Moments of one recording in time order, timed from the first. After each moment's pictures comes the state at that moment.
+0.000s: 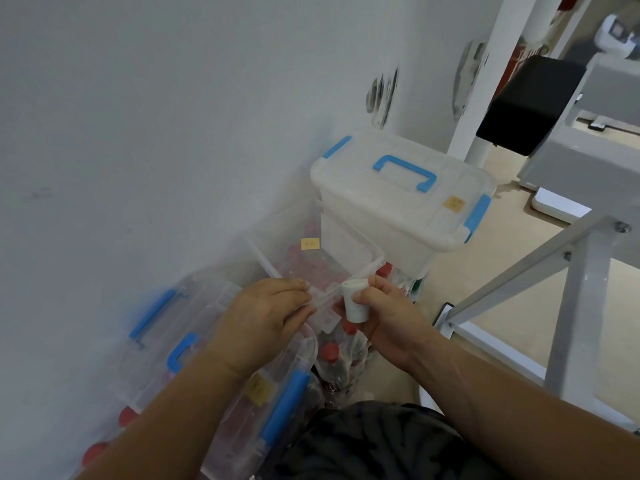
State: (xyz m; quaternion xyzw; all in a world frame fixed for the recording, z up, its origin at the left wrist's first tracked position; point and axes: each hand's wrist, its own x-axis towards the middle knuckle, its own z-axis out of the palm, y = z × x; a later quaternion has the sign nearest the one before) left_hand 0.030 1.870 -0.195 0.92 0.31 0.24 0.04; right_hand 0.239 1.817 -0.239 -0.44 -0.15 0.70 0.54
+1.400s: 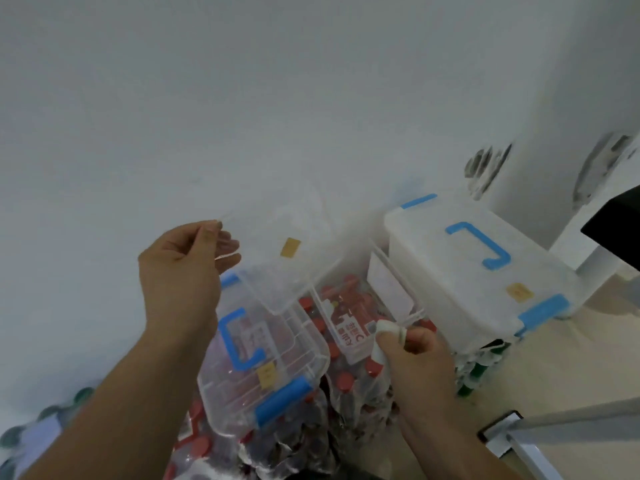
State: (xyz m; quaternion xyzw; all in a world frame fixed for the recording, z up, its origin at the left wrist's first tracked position) left_hand 0.023 1.820 -0.058 0.33 0.65 0.65 0.20; right_hand 0.250 1.800 -0.205 -0.68 -0.36 0.45 0.46
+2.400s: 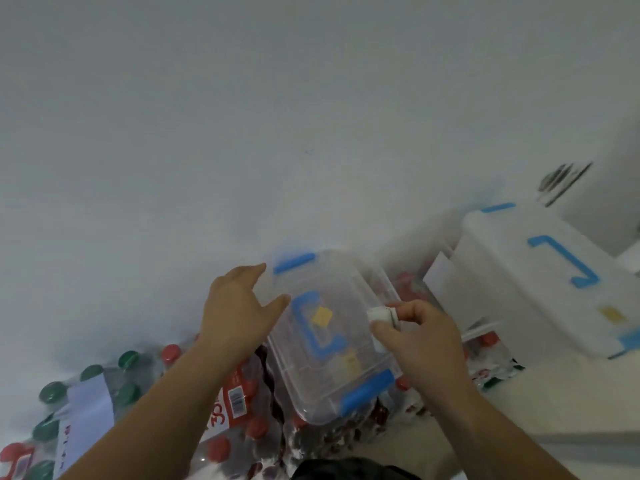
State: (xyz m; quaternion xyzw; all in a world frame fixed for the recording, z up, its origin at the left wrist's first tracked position) left_hand -0.102 1.780 -0.150 0.53 0.81 0.22 0.14; right_hand 0.148 1.802 -0.165 -0.63 -0.55 0.43 0.34
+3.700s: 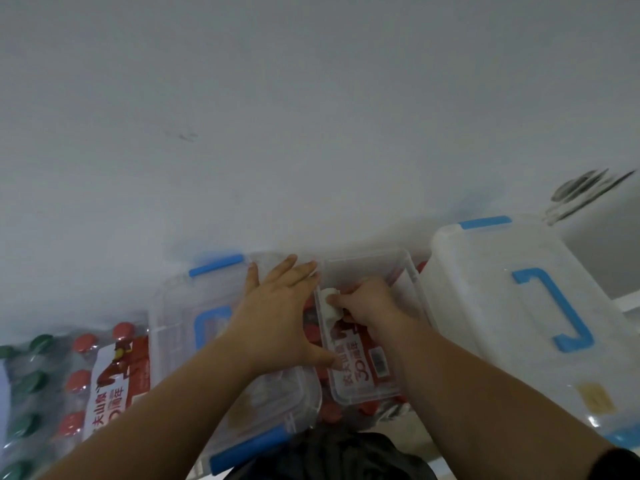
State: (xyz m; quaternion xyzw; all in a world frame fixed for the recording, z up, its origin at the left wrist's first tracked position) left_hand 0.033 1.884 -0.176 0.68 0.71 -0.03 0.17; right_hand 0.174 1.999 -0.280 -0.61 -0.56 0.55 0.12
